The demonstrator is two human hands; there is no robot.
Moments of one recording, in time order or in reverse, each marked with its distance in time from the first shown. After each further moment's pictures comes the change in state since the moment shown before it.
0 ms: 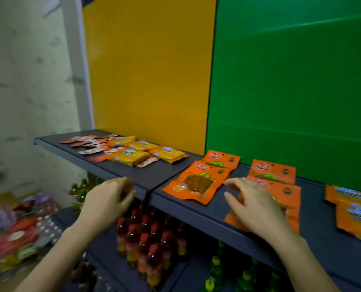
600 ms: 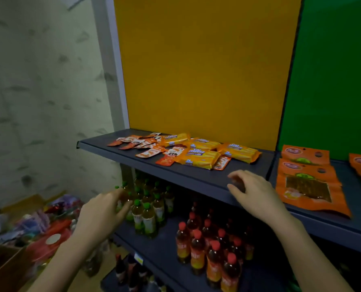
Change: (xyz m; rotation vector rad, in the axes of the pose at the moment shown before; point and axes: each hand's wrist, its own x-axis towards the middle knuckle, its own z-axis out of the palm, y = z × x) left_hand 0.024 -0.277 -0.014 0.081 -0.088 -0.057; right_hand 0.100 -0.190 0.153 0.052 -0.085 0.103
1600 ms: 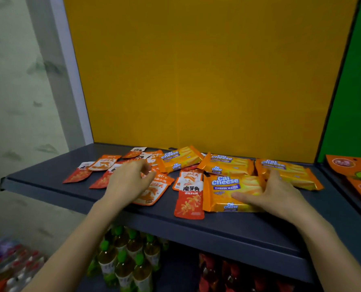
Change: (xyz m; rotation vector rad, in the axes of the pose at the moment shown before) left_hand 0.300 -0.059 0.119 -0.305 -0.105 0.221; right_hand 0.175 -0.037 0.093 0.048 -0.022 0.633
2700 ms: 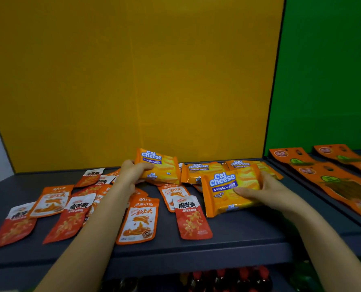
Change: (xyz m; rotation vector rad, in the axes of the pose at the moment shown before) left_hand 0.126 0.008 0.058 -1.128 -0.360 -0.379; right_hand -0.005 -0.006 0.004 0.546 0.137 0.128
